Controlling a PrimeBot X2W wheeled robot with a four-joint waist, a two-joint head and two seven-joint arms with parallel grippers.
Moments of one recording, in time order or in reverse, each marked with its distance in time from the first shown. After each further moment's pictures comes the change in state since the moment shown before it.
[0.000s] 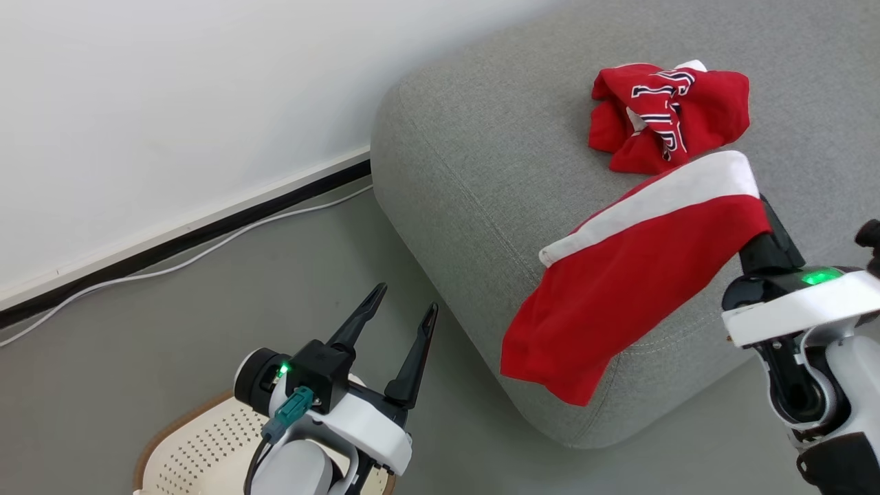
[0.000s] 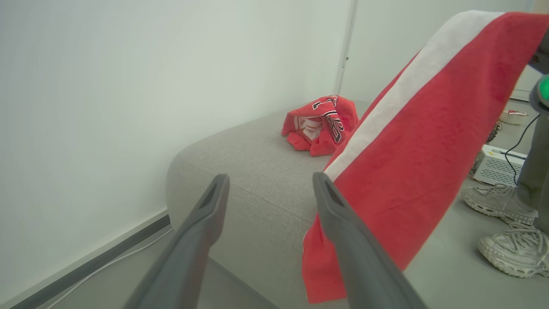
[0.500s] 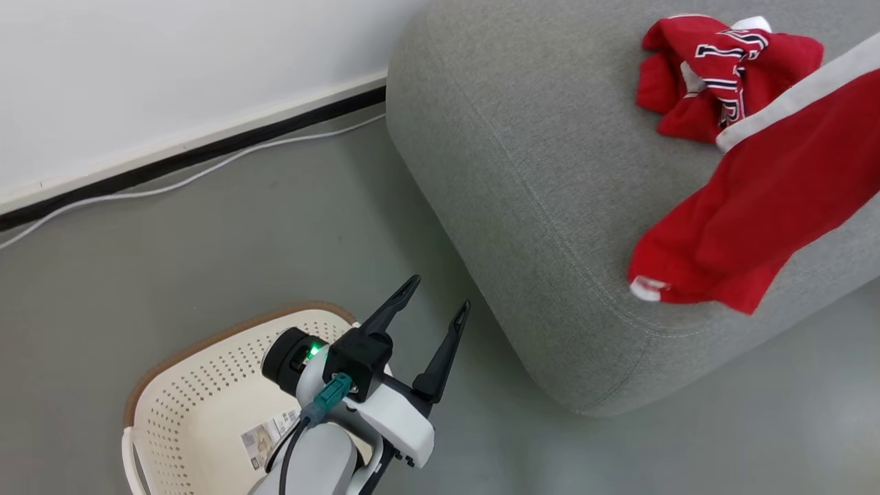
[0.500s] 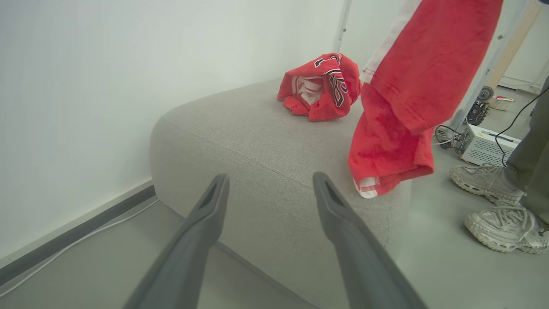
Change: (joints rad) left arm -0.068 0.000 -0.095 0.050 0.017 0.001 0.000; right arm -0.193 -0.135 -0.228 0.072 0.217 0.000 0.000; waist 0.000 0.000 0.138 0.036
